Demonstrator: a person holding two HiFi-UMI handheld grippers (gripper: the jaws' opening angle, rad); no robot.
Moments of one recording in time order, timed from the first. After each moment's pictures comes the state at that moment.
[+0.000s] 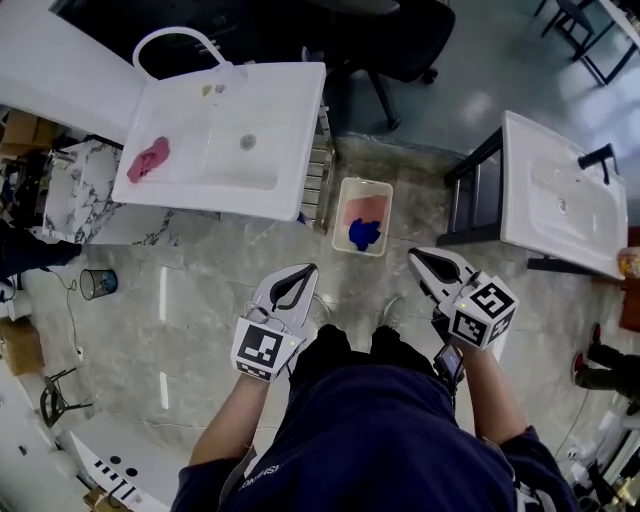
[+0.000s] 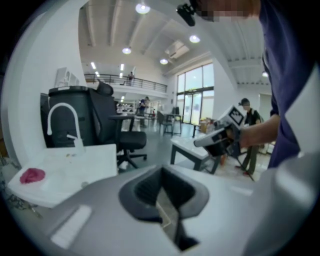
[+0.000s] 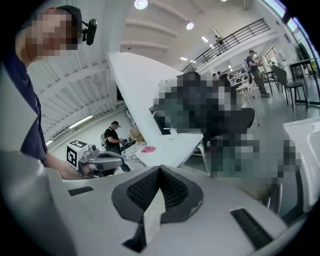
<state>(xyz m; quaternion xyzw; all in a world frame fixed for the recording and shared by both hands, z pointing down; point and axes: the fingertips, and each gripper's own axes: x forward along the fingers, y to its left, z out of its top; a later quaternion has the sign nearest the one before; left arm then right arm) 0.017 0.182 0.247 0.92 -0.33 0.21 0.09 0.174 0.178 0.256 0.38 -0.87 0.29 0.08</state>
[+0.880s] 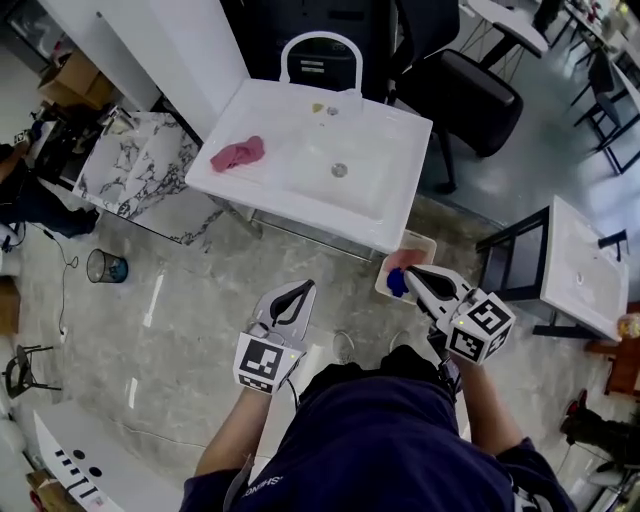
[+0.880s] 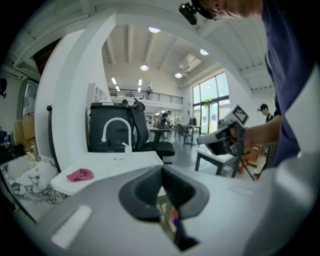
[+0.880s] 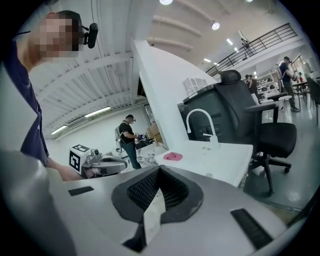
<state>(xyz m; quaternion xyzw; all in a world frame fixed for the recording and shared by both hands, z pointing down) -0.238 0.174 0.205 0.89 -0.44 0.14 0.07 -0.082 0.145 0.191 0.31 -0.92 0.21 0.09</state>
